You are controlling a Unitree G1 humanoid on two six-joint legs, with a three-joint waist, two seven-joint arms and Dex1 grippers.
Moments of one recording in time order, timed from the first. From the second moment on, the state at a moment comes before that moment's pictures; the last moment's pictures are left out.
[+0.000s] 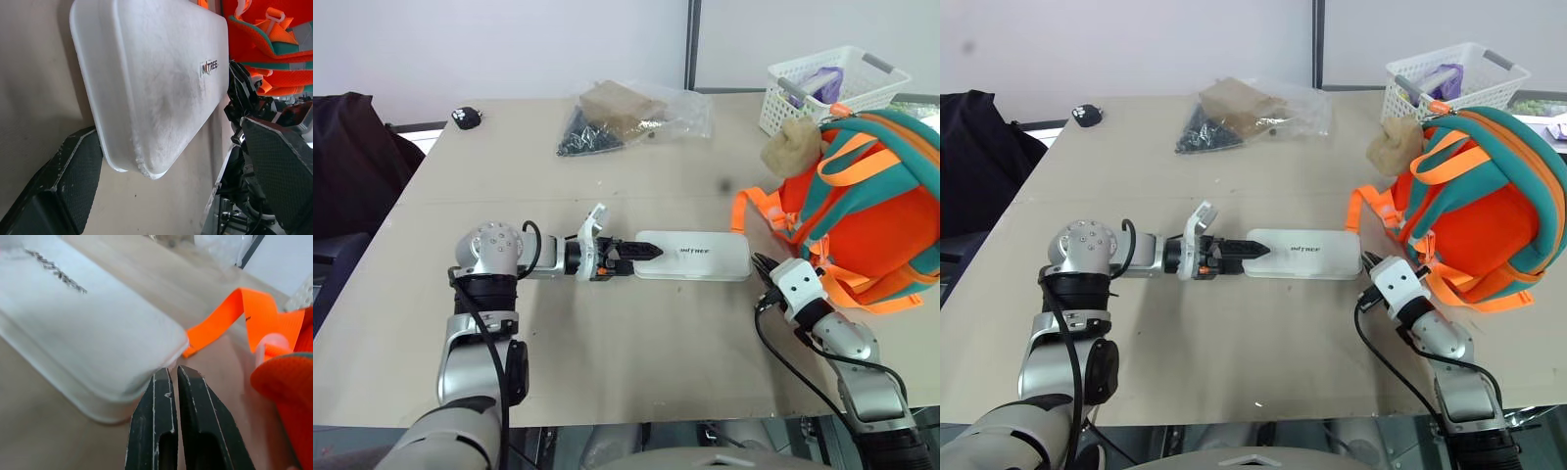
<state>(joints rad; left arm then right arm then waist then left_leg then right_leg) -0.73 0.41 0.21 0.39 -0.97 1.60 -0.37 0.06 -0.37 0.04 -0.20 -0.07 -0.03 0.40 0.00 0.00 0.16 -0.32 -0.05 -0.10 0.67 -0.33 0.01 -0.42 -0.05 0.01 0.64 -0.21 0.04</state>
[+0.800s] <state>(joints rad) -0.70 0.28 0.30 0.43 -0.98 1.59 -0.29 0.04 -0.33 -0.01 -0.21 -0.12 0.11 0.28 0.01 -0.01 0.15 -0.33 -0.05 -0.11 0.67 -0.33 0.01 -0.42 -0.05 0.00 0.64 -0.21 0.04</state>
